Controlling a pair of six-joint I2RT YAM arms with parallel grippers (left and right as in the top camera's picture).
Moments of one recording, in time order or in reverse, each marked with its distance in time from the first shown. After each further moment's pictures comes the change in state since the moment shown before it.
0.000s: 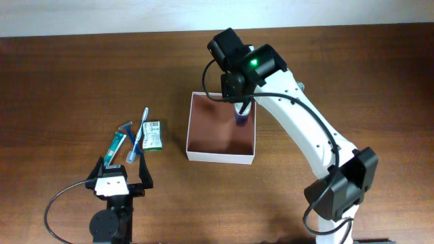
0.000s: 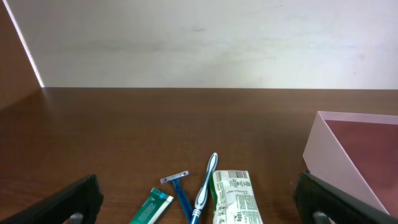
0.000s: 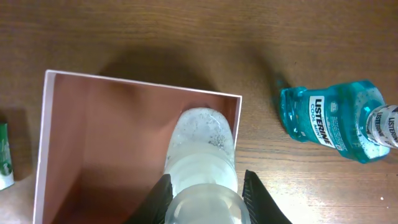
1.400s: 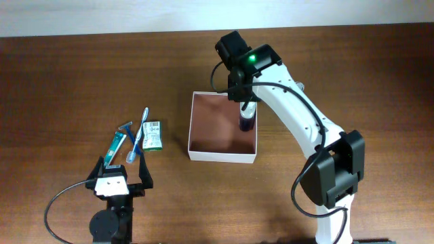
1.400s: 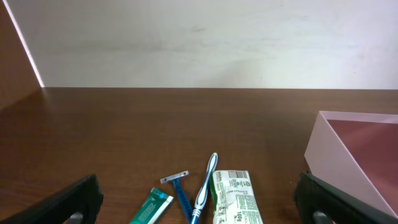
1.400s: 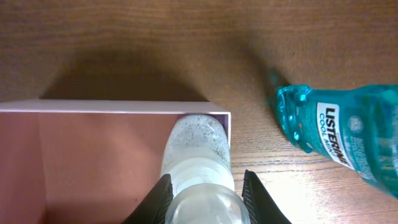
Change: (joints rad) left arm 0.000 0.000 0.000 0.000 0.000 0.000; right arm -0.067 0.090 -0.074 0.079 -0.001 0.029
